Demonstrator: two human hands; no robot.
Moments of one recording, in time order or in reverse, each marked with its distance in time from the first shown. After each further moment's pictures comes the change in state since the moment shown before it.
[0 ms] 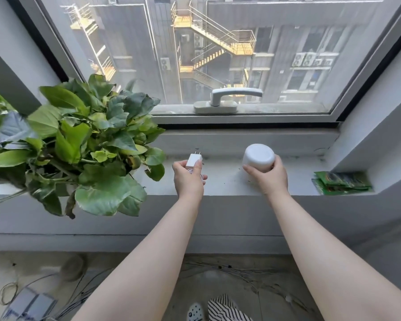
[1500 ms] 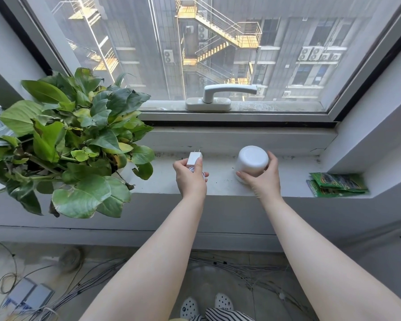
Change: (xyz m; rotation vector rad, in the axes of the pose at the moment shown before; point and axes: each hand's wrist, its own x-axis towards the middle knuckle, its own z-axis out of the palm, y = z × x) left_hand -0.008 -0.007 0.034 -0.033 0.072 -0.017; right_hand 0.019 0.030 -0.002 -0.027 -0.045 -0.045
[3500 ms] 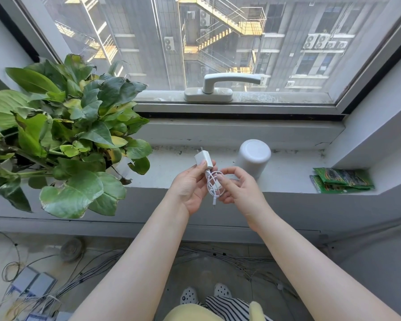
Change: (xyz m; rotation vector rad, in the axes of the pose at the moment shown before) left_hand -0.019 0.020 -0.030 -0.414 -0.485 -0.464; right_hand -0.075 -0.052 0.015 0.293 -0.470 0.145
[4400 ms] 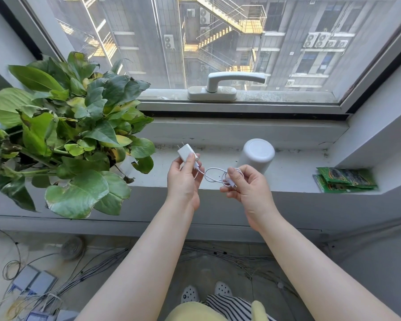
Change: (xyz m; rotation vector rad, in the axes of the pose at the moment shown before) left_hand 0.005 0.003 0.001 -0.110 0.235 0.308; right_hand -0.004 -0.004 0.004 0.186 0.120 -0.066
